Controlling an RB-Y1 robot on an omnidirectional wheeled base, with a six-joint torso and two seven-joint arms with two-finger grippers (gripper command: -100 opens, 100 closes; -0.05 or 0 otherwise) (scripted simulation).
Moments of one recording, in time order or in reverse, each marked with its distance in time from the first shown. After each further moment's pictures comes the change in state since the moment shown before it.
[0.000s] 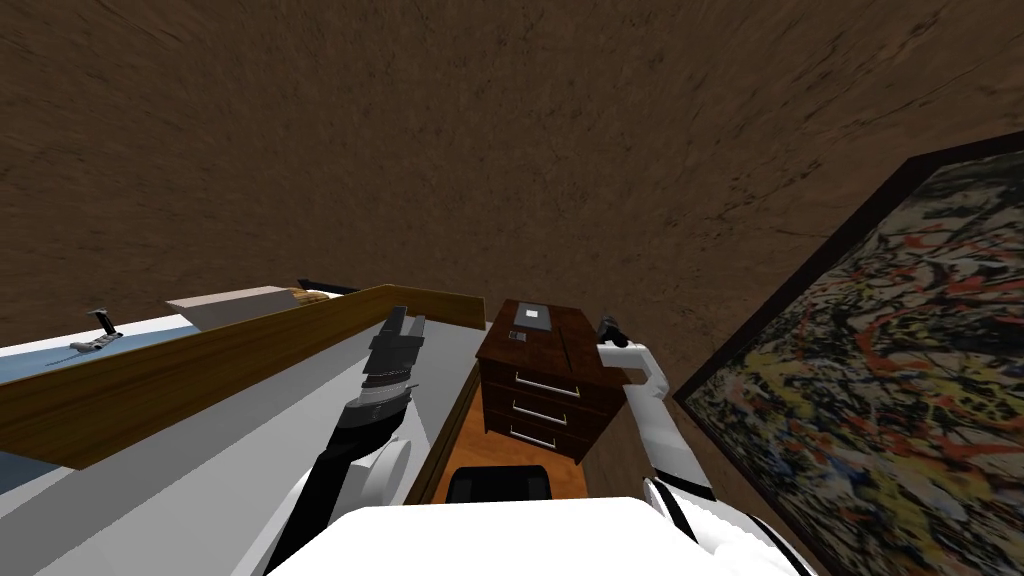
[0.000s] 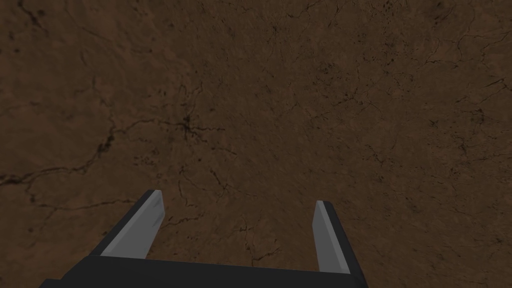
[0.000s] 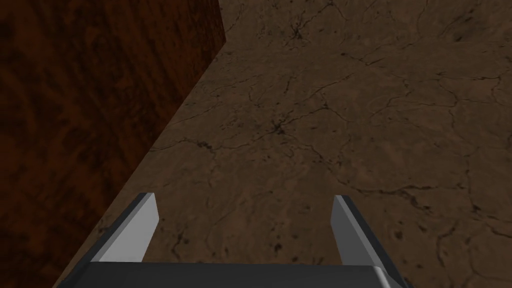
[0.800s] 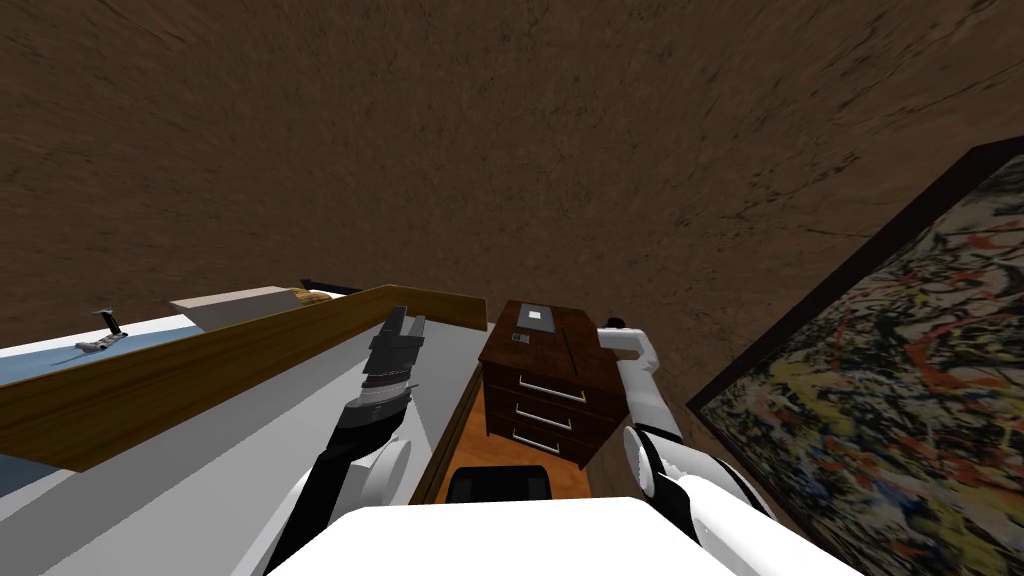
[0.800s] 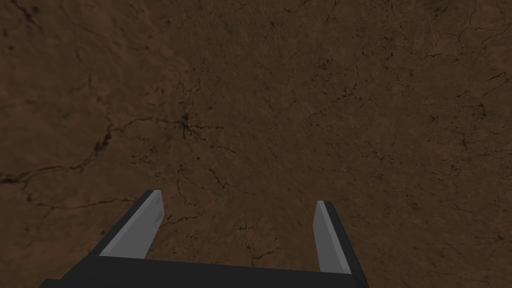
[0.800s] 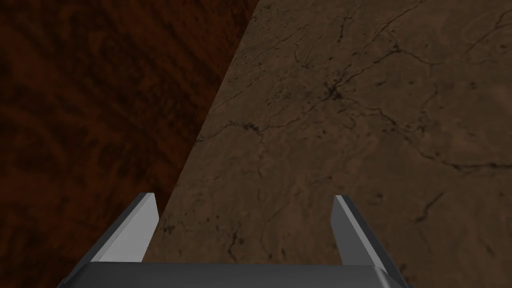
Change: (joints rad) left arm 0.000 0.000 0.000 0.000 0.000 0.000 0.000; right arm -0.205 -0.018 -0.105 0.218 0.028 0.212 -0.178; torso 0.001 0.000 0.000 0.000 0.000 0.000
